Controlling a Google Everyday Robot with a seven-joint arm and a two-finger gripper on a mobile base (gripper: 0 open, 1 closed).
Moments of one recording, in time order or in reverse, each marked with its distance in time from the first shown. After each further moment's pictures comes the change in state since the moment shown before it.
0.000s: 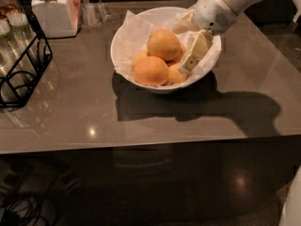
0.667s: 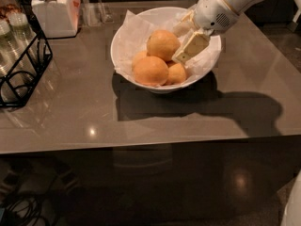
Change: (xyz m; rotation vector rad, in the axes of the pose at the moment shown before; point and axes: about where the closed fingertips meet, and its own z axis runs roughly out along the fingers) arm 0.000 0.000 0.000 0.000 0.000 0.000
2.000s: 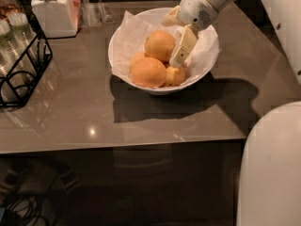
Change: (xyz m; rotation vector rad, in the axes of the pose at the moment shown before) arm -0.016 -0.036 0.025 -0.042 -0.035 -0.036
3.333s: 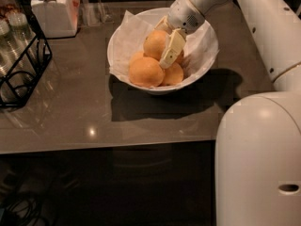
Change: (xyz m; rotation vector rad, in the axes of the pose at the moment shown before) arm -0.005 -0.022 0.038 -0.070 -0.046 -0.032
